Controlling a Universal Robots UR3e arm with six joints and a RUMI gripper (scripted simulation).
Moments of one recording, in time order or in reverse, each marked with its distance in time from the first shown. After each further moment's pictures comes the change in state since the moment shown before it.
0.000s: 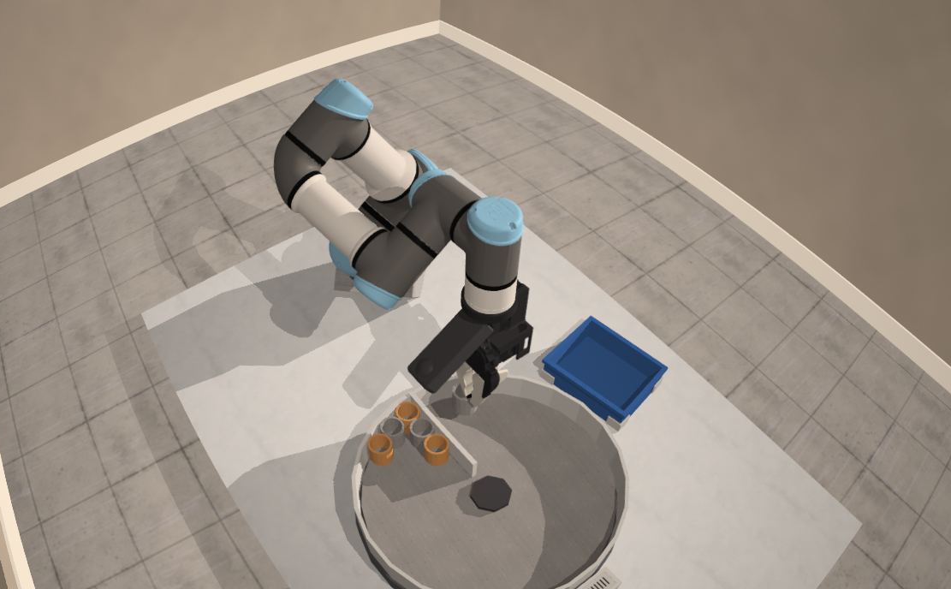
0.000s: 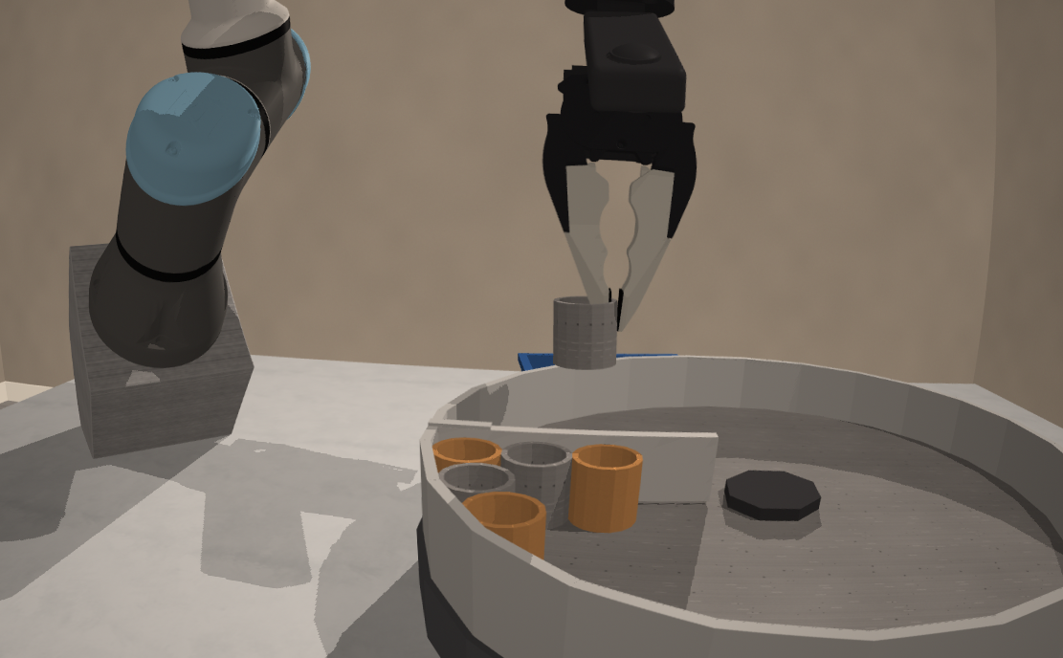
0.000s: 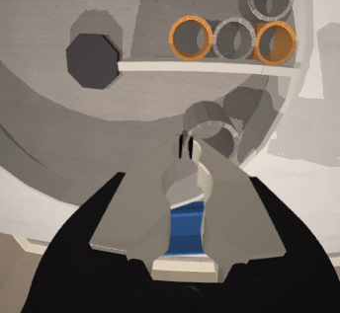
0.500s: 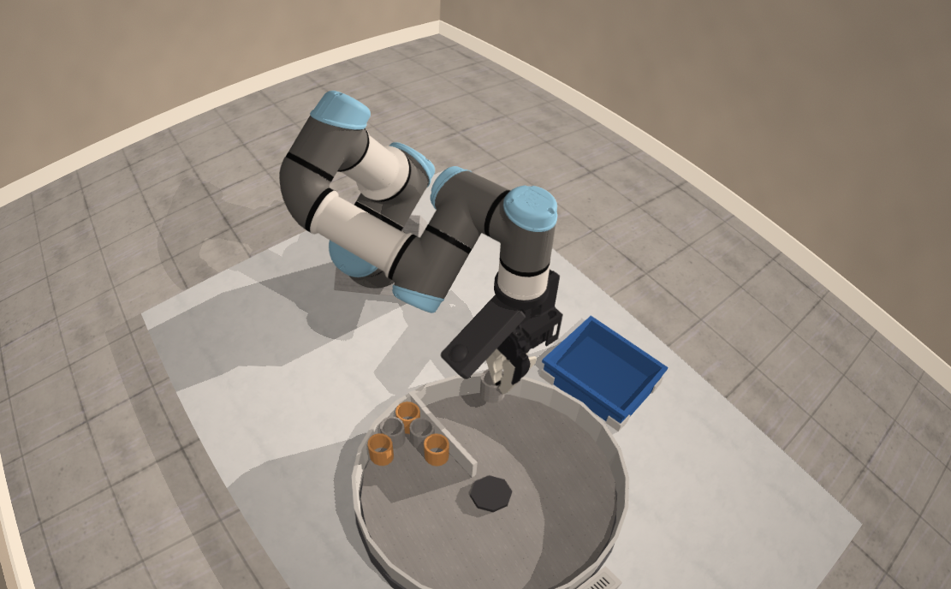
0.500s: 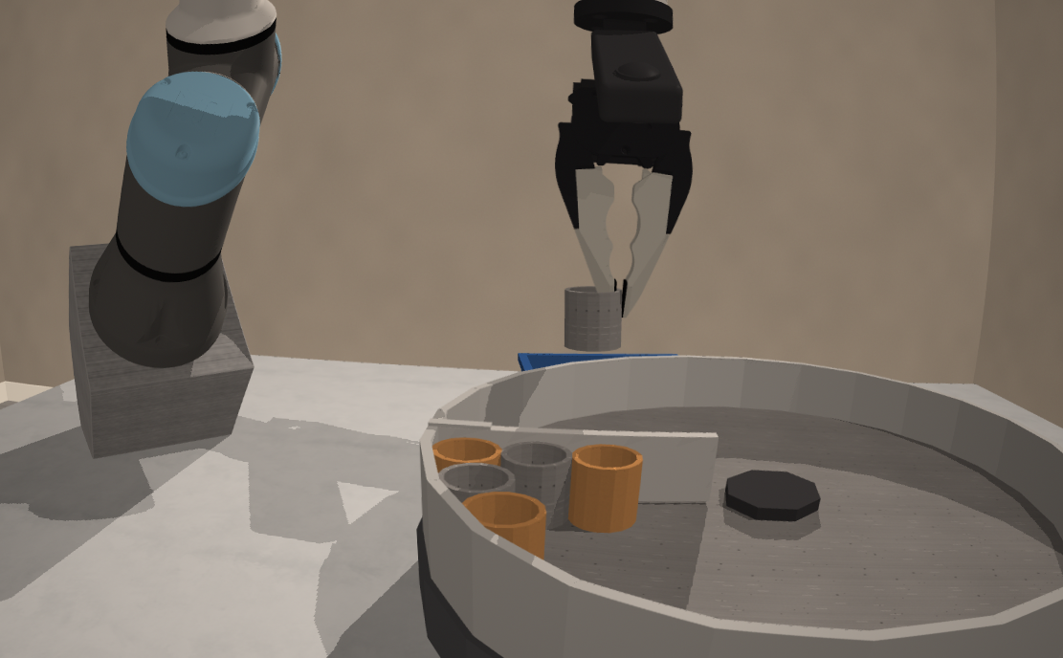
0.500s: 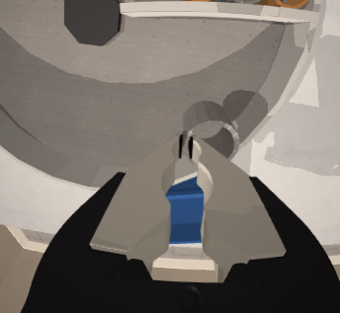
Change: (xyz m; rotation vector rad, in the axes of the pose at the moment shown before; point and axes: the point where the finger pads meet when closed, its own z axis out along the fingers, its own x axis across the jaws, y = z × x) arm -0.006 0.048 0.000 0.000 -0.001 -0.001
